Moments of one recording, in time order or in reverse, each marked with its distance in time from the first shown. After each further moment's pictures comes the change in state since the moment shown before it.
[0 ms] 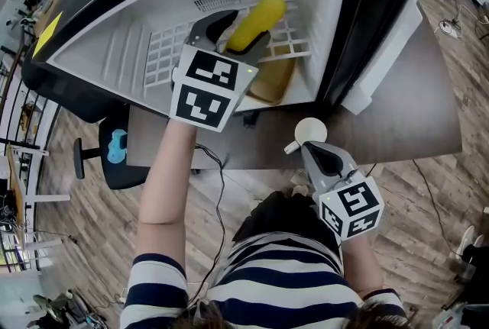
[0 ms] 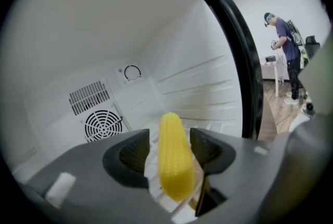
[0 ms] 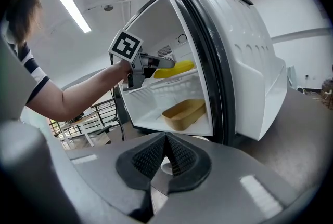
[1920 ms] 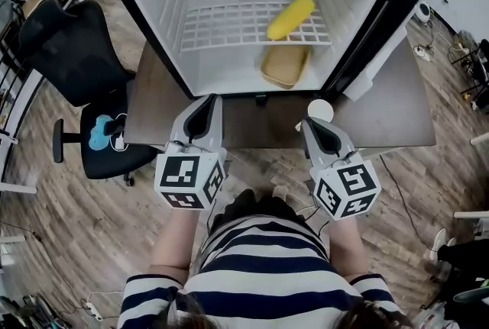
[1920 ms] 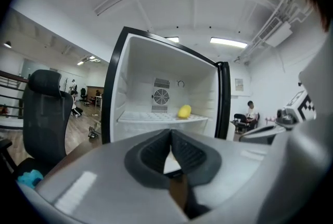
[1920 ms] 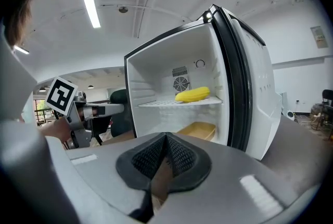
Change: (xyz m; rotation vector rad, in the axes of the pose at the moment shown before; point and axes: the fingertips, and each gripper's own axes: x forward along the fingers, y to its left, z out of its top) left arm -0.227 -0.008 -0.133 -0.559 -0.218 0.212; right arm -0.016 0.095 0.052 -0.120 -0.145 -0.131
